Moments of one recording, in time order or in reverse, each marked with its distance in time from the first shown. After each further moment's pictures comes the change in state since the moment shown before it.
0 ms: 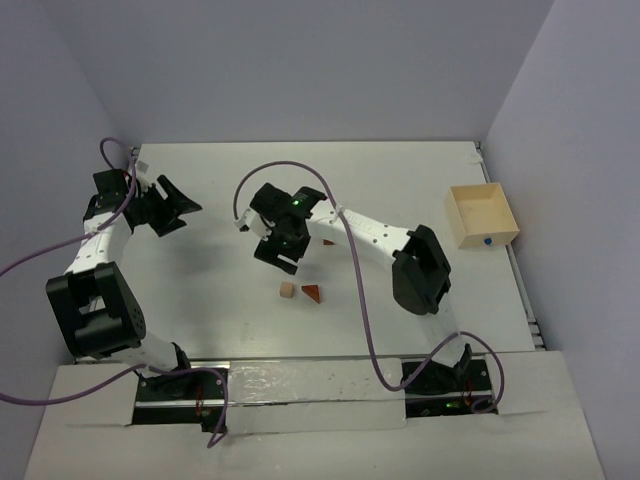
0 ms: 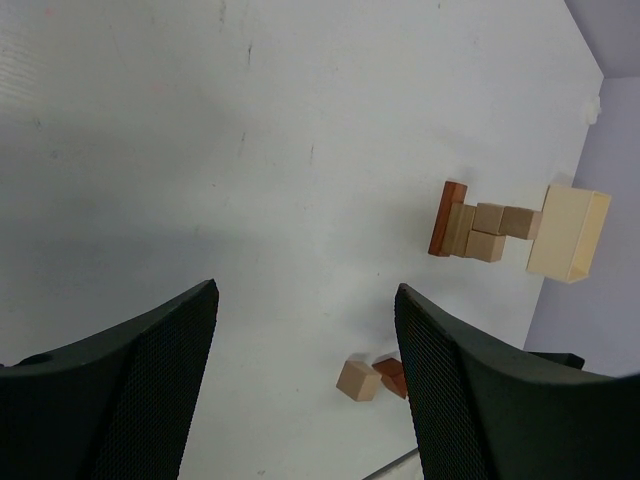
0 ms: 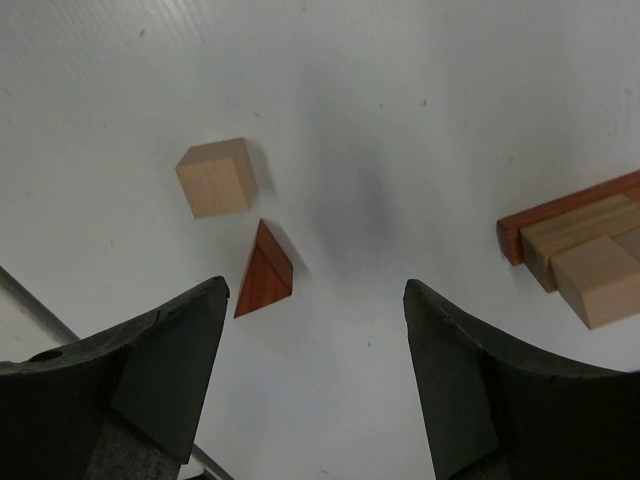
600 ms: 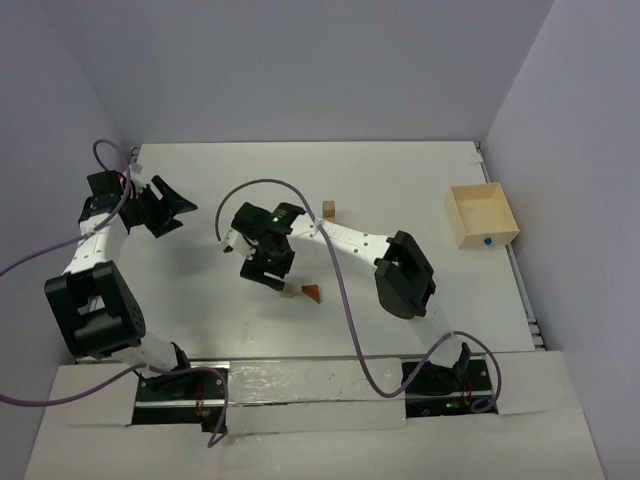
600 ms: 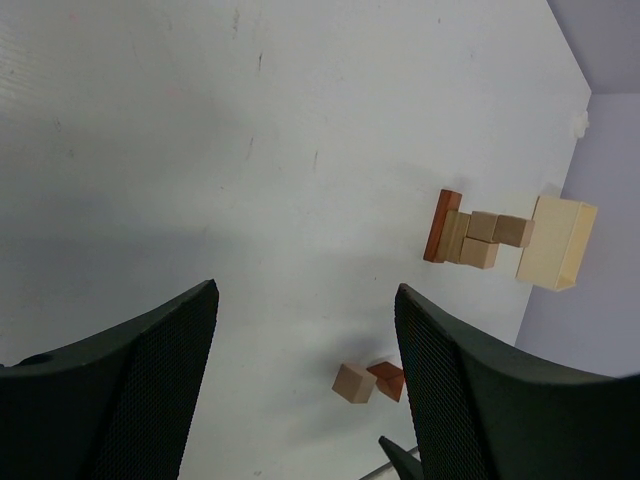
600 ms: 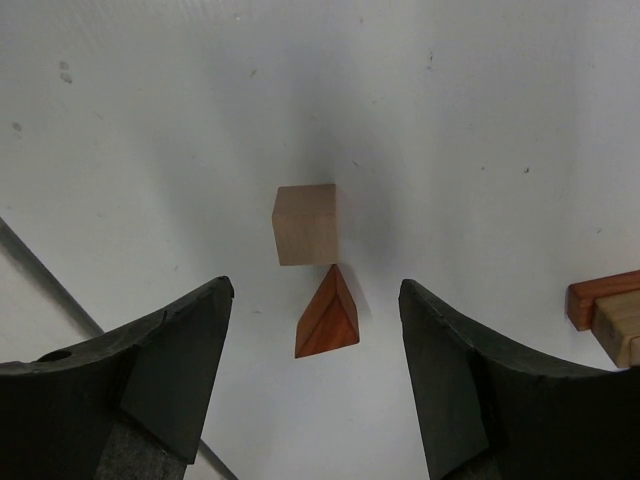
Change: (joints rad) left arm 0.033 0.004 0.000 0.001 0.018 -0.013; right arm 0.096 0.093 0.063 -0.015 -0.033 0.013
